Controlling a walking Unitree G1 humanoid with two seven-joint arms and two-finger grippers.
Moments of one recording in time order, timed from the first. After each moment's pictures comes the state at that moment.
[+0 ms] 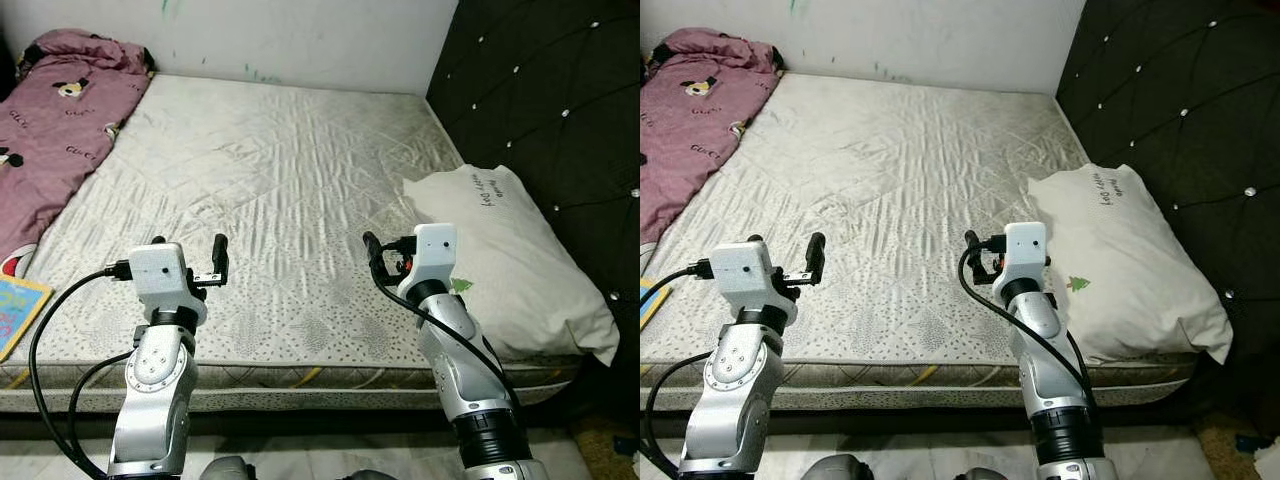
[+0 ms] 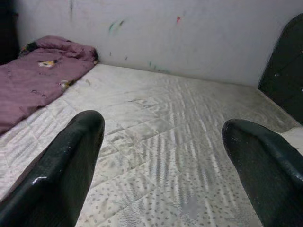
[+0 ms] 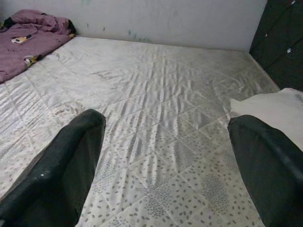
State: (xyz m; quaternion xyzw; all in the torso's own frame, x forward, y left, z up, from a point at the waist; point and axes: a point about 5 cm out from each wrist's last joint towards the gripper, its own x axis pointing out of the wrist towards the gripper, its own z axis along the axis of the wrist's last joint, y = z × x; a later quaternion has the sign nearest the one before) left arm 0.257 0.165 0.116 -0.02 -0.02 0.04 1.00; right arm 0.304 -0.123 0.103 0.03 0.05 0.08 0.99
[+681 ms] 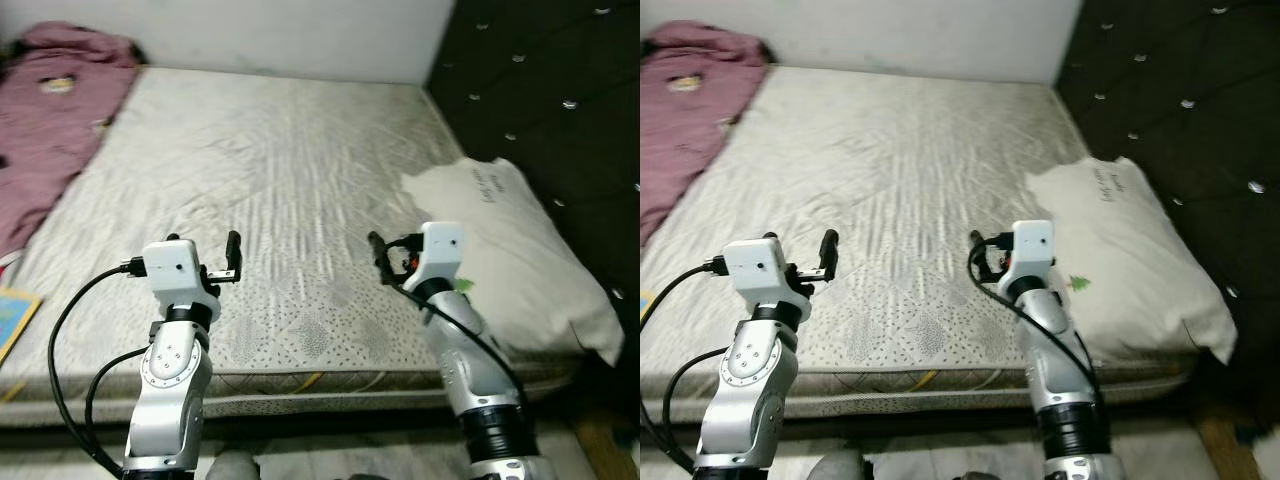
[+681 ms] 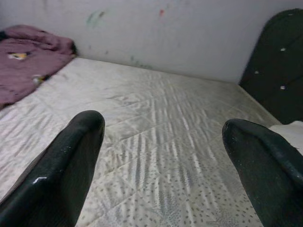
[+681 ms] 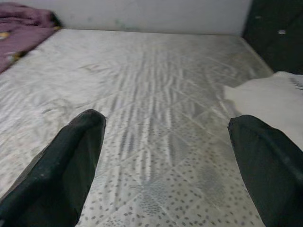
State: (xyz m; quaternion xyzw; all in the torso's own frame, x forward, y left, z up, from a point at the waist) left arm 0.262 0.152 0.120 -0.04 -0.02 0.02 1.00; right arm 0.306 -0.129 0.104 0.04 0.06 0.08 0.99
